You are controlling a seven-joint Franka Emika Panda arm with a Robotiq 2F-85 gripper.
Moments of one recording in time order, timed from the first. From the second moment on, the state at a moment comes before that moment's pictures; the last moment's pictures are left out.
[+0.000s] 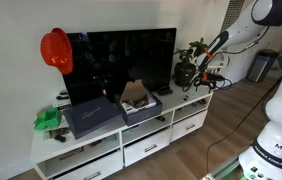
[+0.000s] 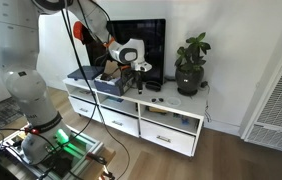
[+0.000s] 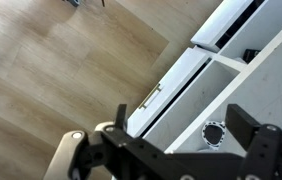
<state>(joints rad) -0.21 0.35 -0.21 -2.20 0.09 2.52 0.43</state>
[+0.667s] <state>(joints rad) -0.22 0.57 -0.16 -1.89 0.22 2.56 0.33</state>
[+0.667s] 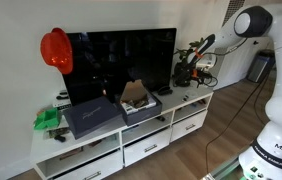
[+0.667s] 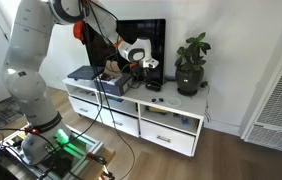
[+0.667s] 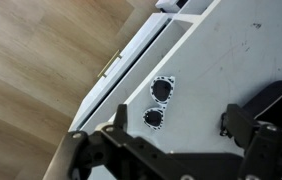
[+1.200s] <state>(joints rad) -0.25 0.88 -0.15 -1.57 0.22 2.49 0.31</state>
